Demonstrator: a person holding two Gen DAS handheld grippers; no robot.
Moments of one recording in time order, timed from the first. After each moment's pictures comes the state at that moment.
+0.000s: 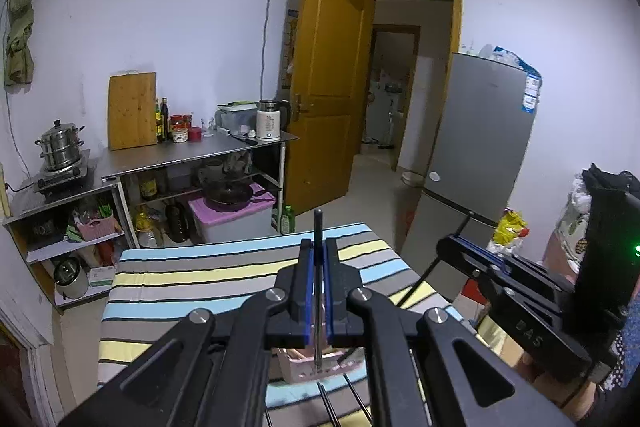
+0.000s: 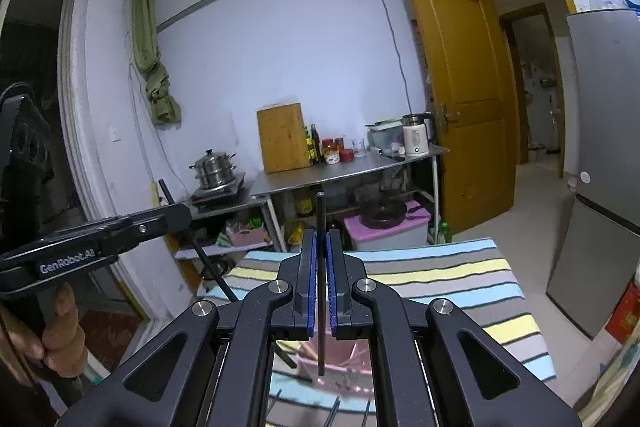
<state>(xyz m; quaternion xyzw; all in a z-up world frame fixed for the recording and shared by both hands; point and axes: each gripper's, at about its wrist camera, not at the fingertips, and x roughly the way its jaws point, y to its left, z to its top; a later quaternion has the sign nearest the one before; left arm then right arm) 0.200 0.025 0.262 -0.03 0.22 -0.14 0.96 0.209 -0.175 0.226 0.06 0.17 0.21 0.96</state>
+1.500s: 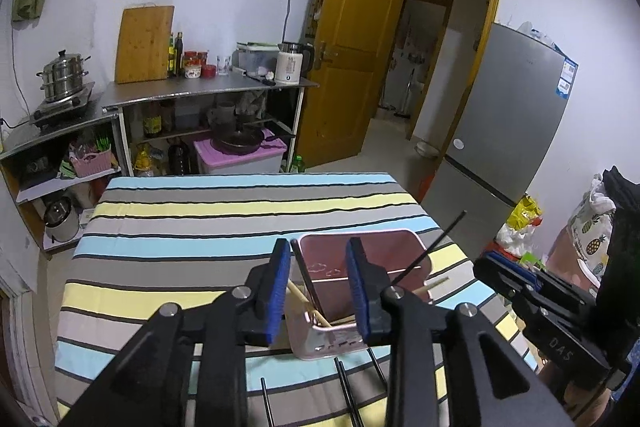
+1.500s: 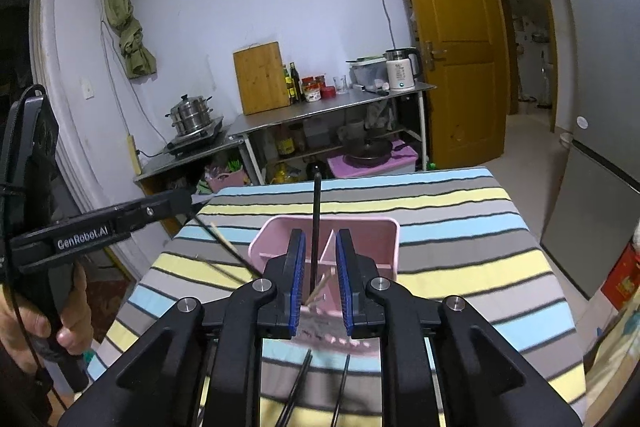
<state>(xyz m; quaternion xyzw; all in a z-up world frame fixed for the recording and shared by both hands) 0.228 0.034 0.161 -0.07 0.30 -0.12 0.94 0.224 -0.189 0.138 0.06 0.27 0.19 0.94</state>
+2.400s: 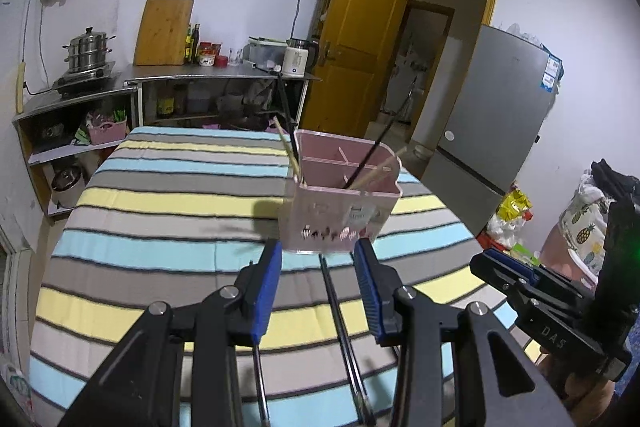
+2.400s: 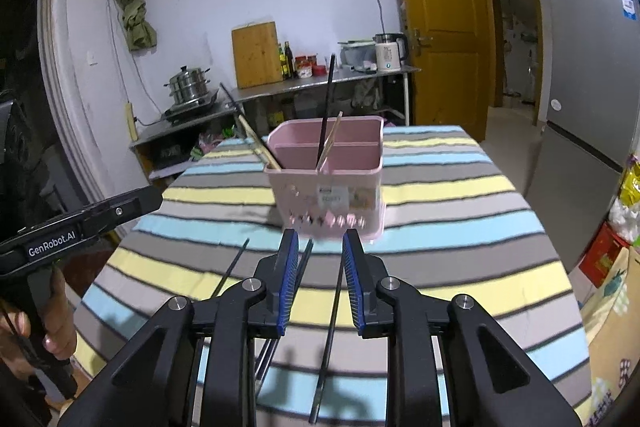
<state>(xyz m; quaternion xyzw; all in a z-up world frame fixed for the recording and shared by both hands) 0.095 0.035 0.099 -0.10 0.30 -0.11 0.94 0.107 -0.192 0.090 0.02 0.30 0.17 0.94</state>
